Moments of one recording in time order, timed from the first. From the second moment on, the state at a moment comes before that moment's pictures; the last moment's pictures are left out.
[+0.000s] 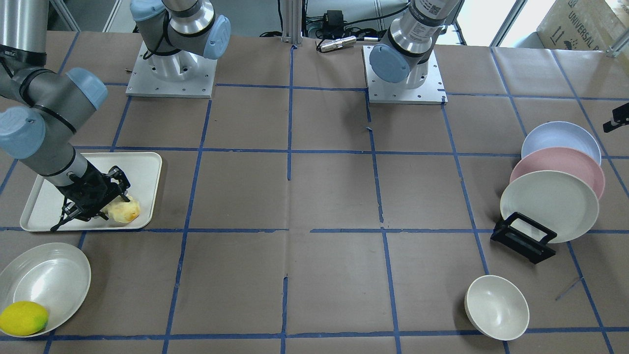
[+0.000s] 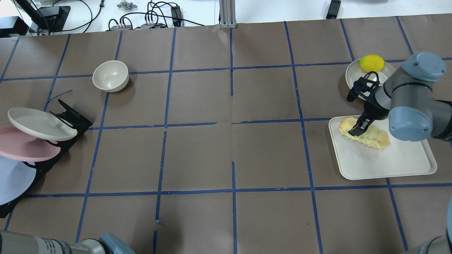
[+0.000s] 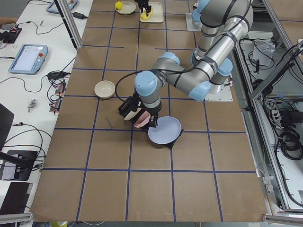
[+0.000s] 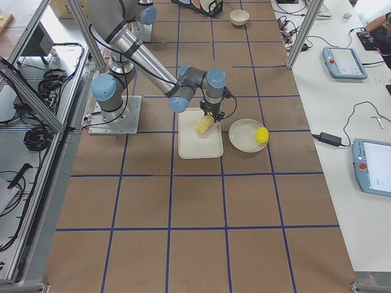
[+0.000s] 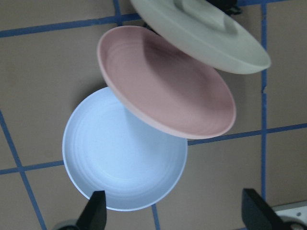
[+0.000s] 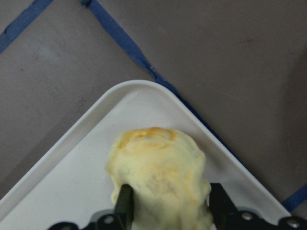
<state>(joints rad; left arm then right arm) -0.61 -1.87 -1.48 -1.54 1.68 1.12 1.19 -1.29 2.07 -2.33 -1.51 -1.21</state>
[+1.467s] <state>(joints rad) -0.54 -2.23 -1.35 -1.52 1.64 1.28 1.44 -1.53 1.55 -1.31 -1.52 -0.65</state>
